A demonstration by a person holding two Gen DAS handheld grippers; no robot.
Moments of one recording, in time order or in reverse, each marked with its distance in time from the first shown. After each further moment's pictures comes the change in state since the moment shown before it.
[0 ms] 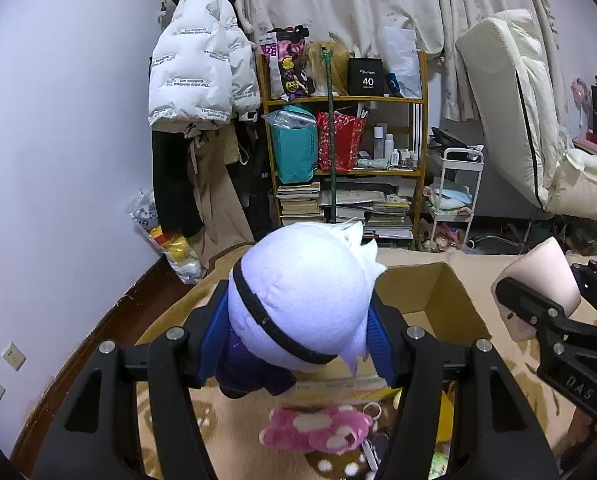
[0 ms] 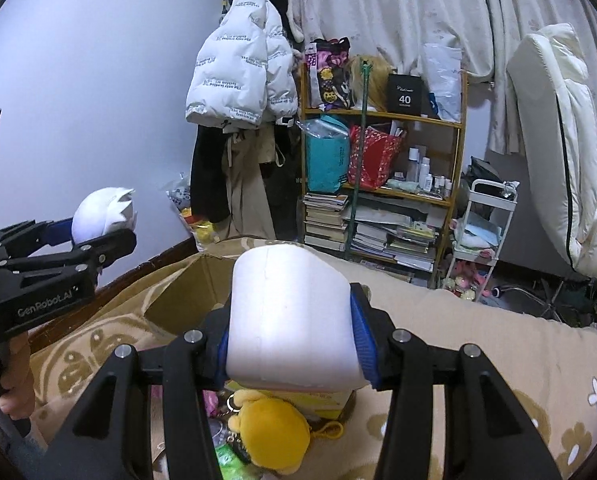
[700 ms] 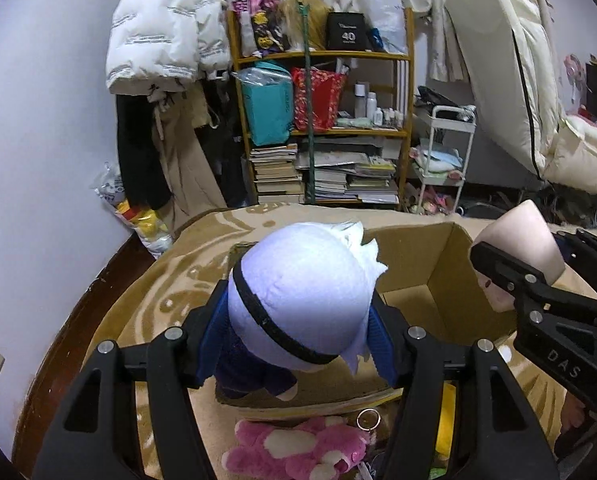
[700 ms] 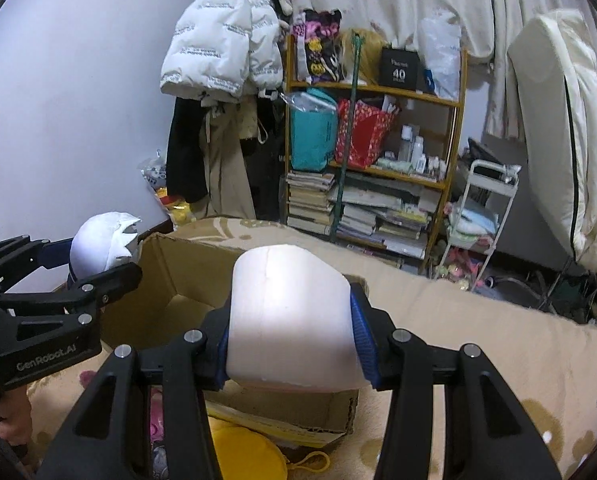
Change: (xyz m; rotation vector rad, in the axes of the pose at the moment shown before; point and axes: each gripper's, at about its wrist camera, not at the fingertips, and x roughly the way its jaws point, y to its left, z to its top) left arm 0.087 -0.024 -0.026 0.033 0.119 -0.081; right arm 0.078 -0.017 -0.016 0.007 0.067 -0.050
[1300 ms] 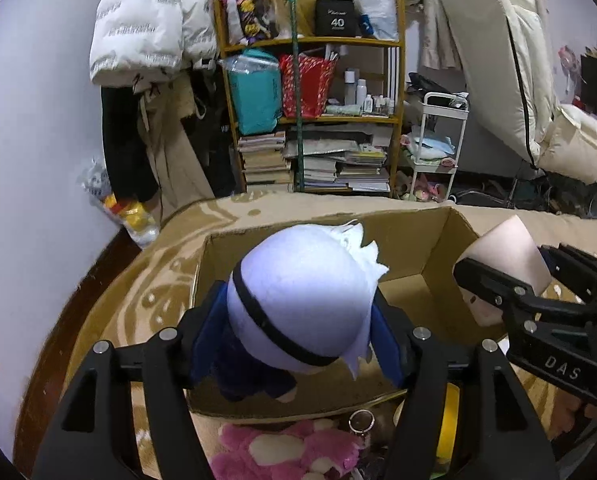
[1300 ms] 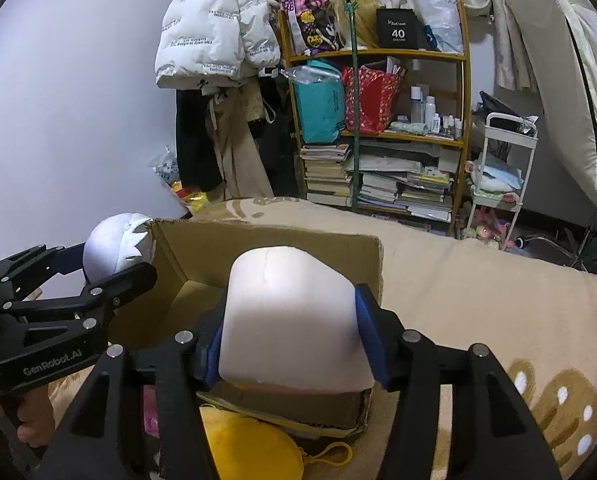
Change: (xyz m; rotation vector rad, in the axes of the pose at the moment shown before) left arm 0.019 -0.006 -0.005 -0.007 0.043 -0.038; right arm 0.026 -0.023 -0.020 0.105 0.078 0.111
